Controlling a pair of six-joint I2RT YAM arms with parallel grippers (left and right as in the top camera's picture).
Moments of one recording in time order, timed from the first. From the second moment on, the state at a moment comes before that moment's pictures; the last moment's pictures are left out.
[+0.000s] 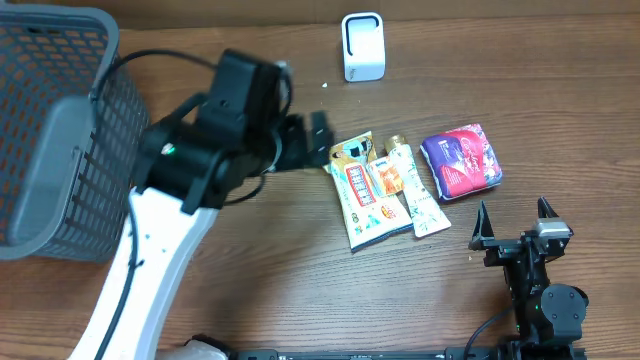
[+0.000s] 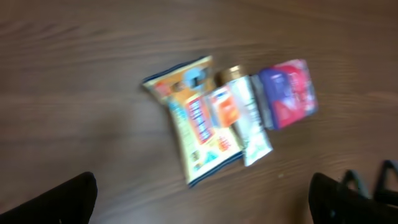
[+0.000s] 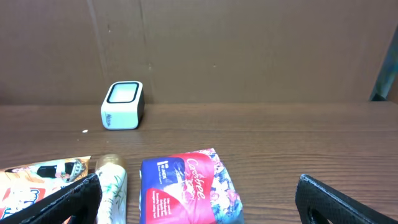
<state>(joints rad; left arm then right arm) -0.42 1.45 1.77 -1.31 0.08 -0.52 0.01 0.01 0.02 -0.03 -0.04 0.03</state>
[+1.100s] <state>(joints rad) -0.19 1.45 1.77 -1.62 -0.29 -0.78 0.01 0.01 0.02 -0.03 -0.04 0.03</state>
